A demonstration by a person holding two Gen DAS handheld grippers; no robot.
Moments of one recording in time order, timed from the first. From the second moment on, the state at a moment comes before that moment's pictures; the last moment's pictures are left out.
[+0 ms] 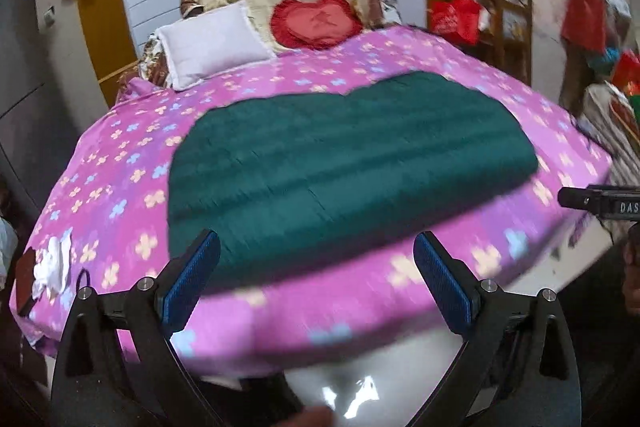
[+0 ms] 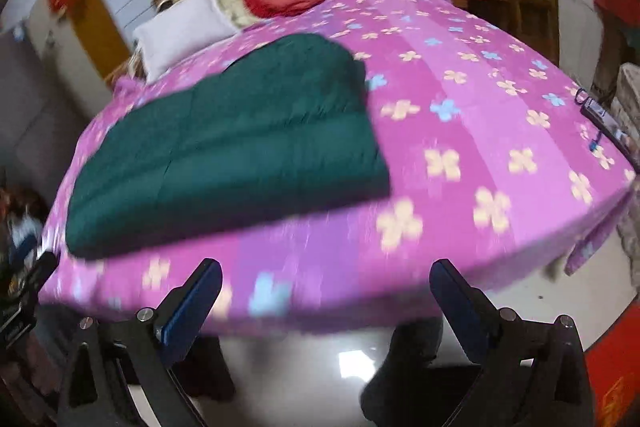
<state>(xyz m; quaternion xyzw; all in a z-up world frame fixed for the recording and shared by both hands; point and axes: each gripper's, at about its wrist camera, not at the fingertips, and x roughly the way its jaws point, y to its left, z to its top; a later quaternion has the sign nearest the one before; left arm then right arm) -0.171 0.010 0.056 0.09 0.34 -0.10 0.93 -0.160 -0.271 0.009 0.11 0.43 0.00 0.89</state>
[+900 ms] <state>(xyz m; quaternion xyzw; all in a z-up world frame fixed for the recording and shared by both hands) -0.215 0.007 0.086 0.04 0.39 -0.03 0.92 -0.245 -0.204 0.073 -0.02 0.36 0.04 0.93</state>
